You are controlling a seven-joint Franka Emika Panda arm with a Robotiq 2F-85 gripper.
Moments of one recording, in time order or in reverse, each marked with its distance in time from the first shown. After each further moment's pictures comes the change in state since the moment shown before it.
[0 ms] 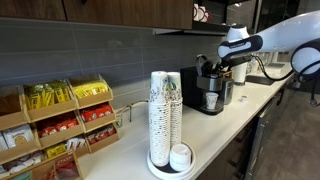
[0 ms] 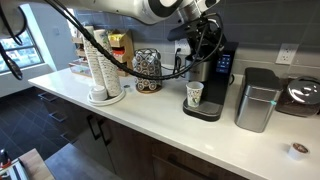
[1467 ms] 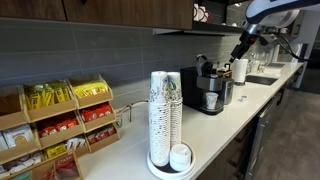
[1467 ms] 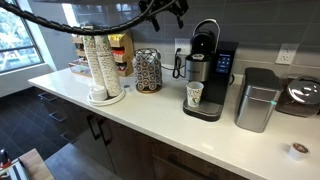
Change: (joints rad) arm 0.012 -0.515 0.020 -0.362 0.221 -0.242 -0.485
